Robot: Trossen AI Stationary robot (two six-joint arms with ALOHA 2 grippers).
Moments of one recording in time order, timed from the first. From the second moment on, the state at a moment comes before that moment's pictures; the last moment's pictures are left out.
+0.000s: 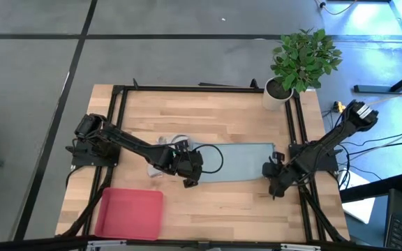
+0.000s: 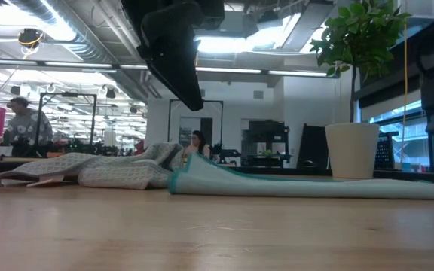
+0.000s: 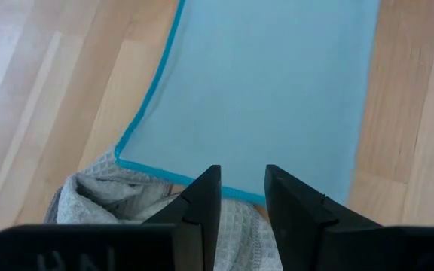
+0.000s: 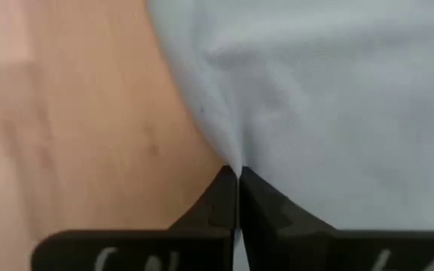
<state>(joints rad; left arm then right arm) -0.30 1.79 1.33 -0.69 -0.45 -0.47 0.70 1.21 0.43 -0.61 0.27 0.84</state>
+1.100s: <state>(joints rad) -0.30 1.79 1.33 -0.70 -0.45 -0.47 0.28 1.22 0.73 -0.33 0.40 -0.21</state>
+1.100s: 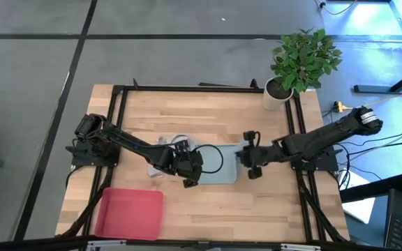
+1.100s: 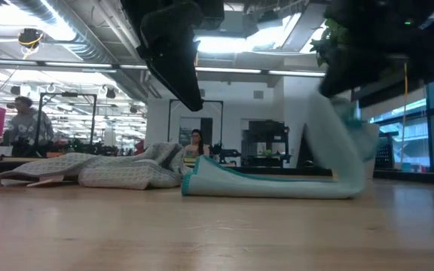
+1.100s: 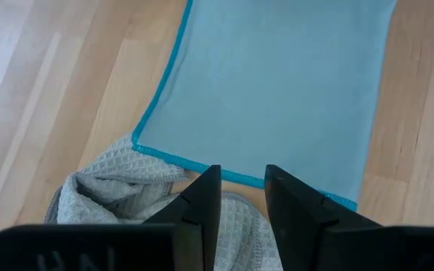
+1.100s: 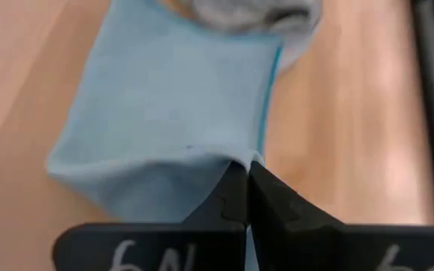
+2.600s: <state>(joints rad) -0.31 1.79 1.33 -0.70 -0.45 -0.47 0.14 1.58 0.73 0.26 -0.03 -0.39</state>
